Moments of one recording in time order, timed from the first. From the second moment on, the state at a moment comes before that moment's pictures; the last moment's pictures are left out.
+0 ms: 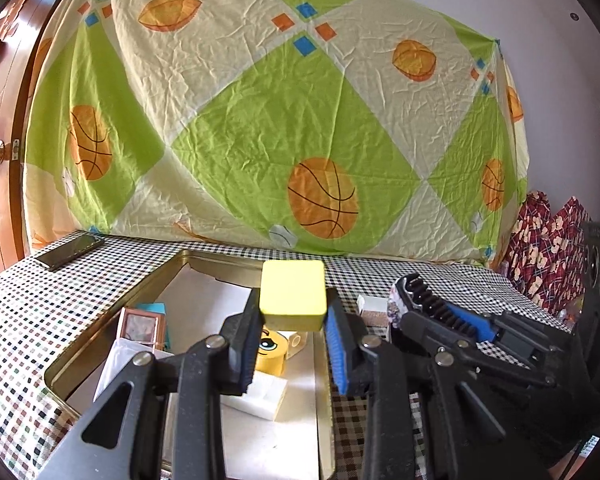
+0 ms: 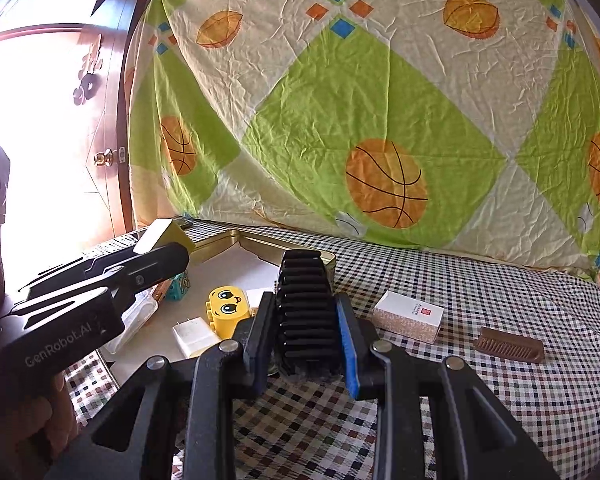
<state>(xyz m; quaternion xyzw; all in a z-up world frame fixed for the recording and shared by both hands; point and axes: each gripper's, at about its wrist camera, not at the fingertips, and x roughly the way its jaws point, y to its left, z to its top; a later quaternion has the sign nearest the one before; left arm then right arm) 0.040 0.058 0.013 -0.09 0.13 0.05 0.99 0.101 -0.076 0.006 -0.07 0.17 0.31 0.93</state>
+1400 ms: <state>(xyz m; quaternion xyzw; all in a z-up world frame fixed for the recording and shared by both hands) 0.036 0.115 0.011 -0.09 0.15 0.09 0.98 0.089 -0.007 0.003 -0.11 0.16 0.35 0.92</state>
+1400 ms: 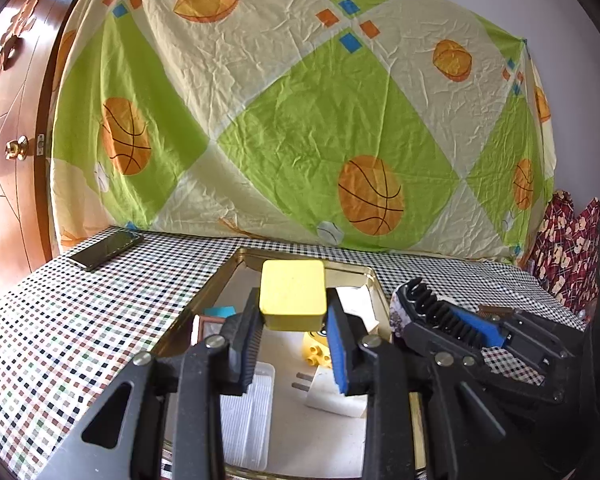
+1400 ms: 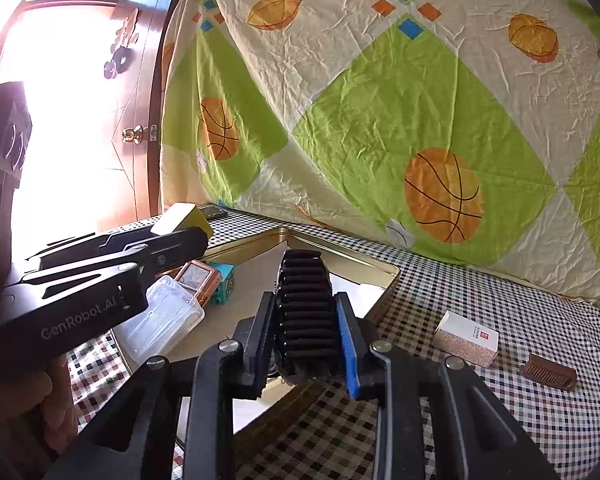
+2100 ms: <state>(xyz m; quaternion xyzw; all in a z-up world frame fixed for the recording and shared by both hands) 0.075 0.141 0.001 -0.04 0.24 0.11 0.96 0.126 0.020 0.009 -0.13 0.20 0.35 0.90</state>
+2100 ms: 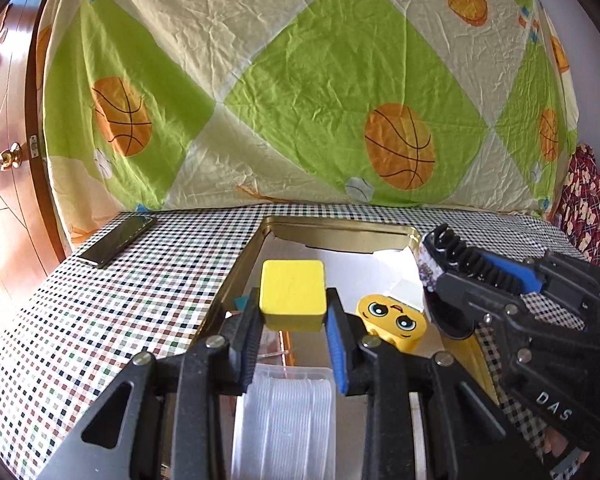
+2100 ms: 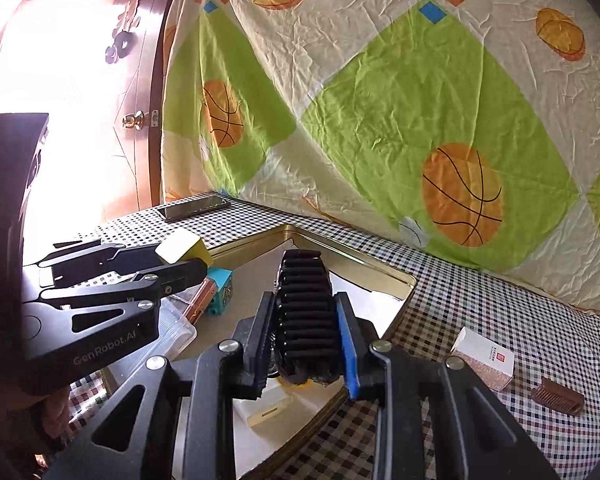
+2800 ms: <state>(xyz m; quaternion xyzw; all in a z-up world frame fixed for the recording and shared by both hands) 0.089 0.137 0.012 -0.02 0.26 0.14 0.96 0.145 0.006 0.008 -0.12 0.21 0.34 0.91</state>
